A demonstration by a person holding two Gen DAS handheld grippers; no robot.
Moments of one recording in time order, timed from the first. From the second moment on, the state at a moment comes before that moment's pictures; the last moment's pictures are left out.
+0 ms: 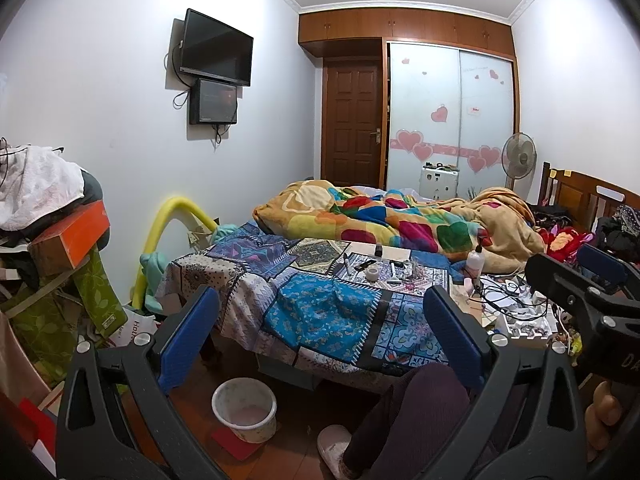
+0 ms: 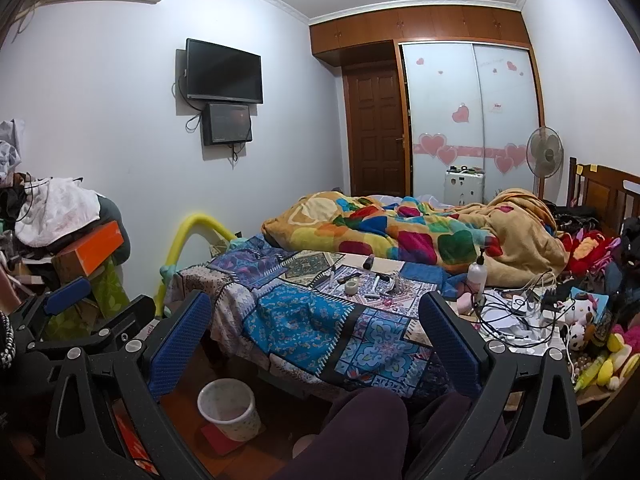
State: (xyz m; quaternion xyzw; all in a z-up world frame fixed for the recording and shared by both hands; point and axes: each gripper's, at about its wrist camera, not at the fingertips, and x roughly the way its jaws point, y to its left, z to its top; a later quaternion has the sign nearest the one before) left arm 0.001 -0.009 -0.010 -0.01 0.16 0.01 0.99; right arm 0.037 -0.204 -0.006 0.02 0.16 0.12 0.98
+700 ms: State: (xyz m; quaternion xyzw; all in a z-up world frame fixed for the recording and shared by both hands) left arm 0.158 0.000 -0.030 -0.07 0.22 0.02 0.97; right arm 0.161 -0.245 -0.031 0.01 0.19 0.07 0.98
